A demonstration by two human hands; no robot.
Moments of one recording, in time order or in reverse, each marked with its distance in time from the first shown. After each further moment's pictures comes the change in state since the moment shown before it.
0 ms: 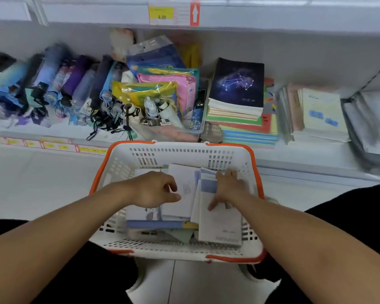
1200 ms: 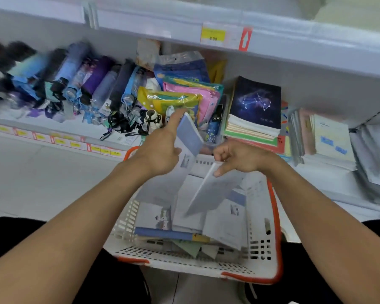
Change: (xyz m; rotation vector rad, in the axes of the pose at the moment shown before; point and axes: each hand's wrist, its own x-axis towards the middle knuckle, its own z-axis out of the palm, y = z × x) left_hand -0.022 -0.015 -0.075 -0.189 0.710 0.092; right_hand -0.051 -0.058 -0.164 0.342 -0.089 -0.711
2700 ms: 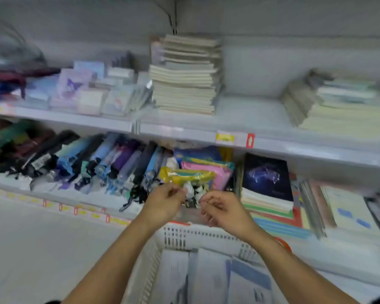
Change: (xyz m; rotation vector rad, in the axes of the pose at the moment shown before) left_hand 0.006 -0.010 -0.064 -0.547 0.147 -0.176; right_hand 0.031 -0.095 0.014 0.308 0.537 -0.132
